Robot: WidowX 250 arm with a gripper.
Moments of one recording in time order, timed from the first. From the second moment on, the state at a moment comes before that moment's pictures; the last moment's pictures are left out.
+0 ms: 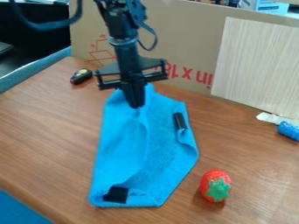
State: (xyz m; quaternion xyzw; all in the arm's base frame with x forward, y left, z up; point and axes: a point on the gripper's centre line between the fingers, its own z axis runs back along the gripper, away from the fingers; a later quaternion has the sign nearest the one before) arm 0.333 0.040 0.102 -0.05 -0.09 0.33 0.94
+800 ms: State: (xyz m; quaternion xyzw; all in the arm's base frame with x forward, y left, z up) arm 0.301 0.131 0.124 0.09 -0.05 0.36 0.93
